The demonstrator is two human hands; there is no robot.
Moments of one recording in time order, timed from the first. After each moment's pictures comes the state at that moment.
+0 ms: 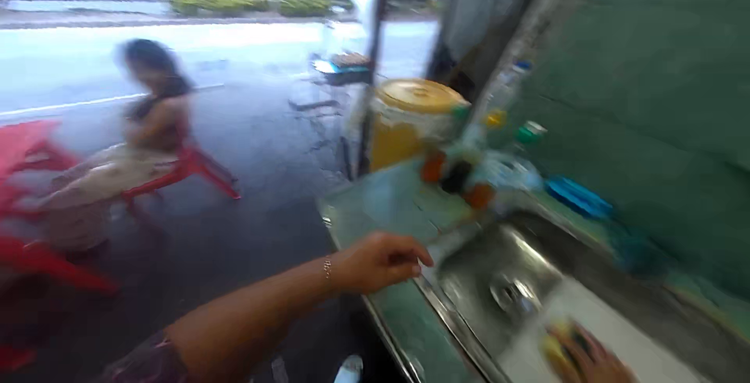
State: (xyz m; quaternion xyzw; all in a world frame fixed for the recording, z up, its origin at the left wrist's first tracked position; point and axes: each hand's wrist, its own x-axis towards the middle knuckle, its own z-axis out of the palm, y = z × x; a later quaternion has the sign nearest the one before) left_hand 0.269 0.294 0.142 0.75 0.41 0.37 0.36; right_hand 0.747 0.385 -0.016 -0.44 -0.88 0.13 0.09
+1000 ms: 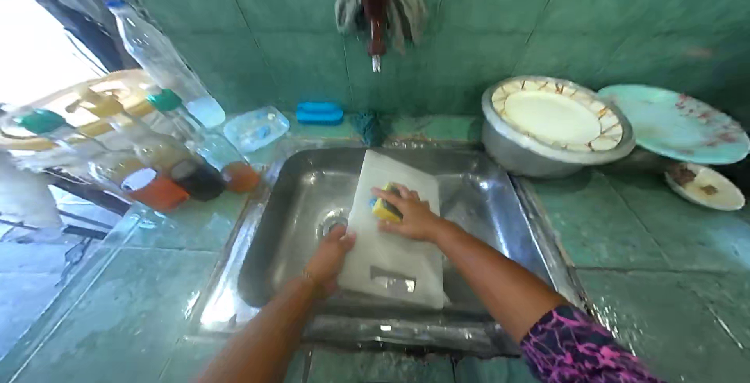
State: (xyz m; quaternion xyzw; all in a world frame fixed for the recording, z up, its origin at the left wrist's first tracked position) left_hand 0.533 0.401 0.045 0.42 0.54 0.24 0.69; right_hand 0.764 0.403 0.036 -0.62 -0.69 0.31 0.21
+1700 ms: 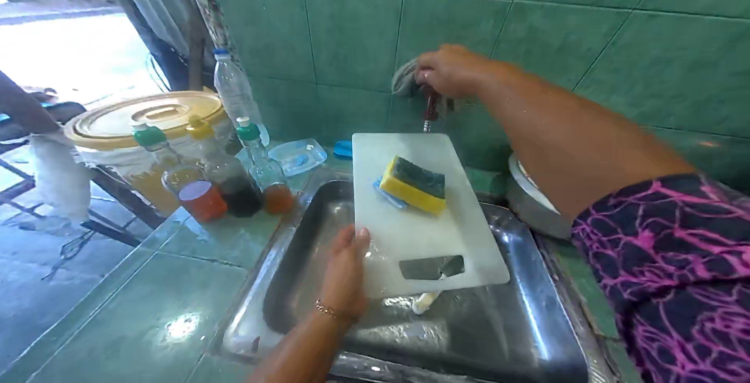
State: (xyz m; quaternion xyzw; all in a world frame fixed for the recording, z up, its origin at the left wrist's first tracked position) left_hand 0.538 0.390 0.139 0.32 0.47 0.50 0.65; right_hand 0.769 0.563 0.346 -0.58 -0.81 -0.04 0.09
